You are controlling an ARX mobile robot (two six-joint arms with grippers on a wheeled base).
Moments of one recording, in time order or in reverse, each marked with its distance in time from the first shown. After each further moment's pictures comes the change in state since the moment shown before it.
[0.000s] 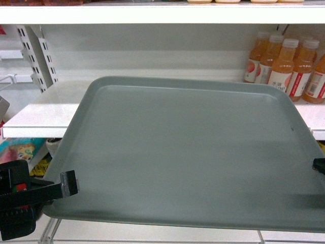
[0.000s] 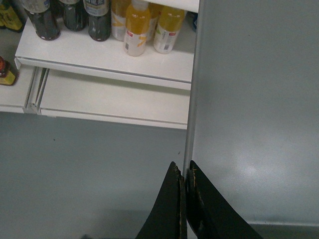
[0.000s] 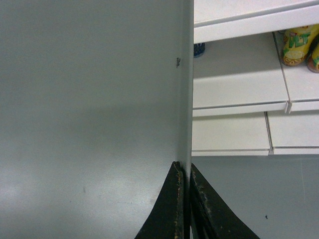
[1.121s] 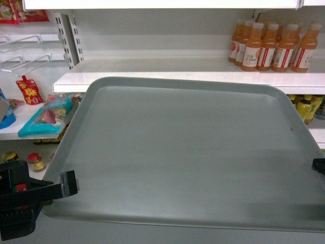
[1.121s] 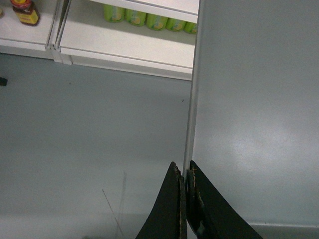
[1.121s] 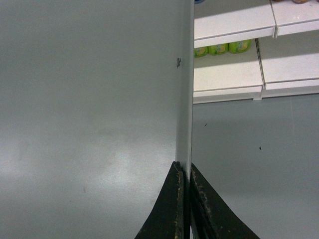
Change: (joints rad) left arm -0.003 0.000 0.000 -0.002 -0.004 0.000; right arm 0.000 0.000 0.000 0.000 0.000 0.000
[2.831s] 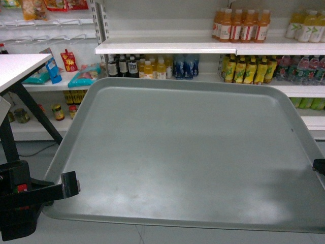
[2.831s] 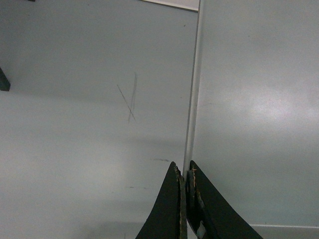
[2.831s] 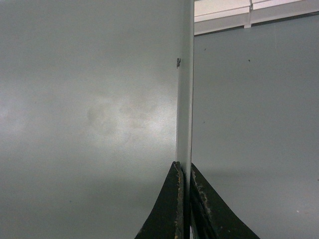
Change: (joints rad) left arm 0.000 0.001 0.000 0.002 0.000 0.000; right arm 0.000 0.000 0.000 -0.001 0.000 0.000
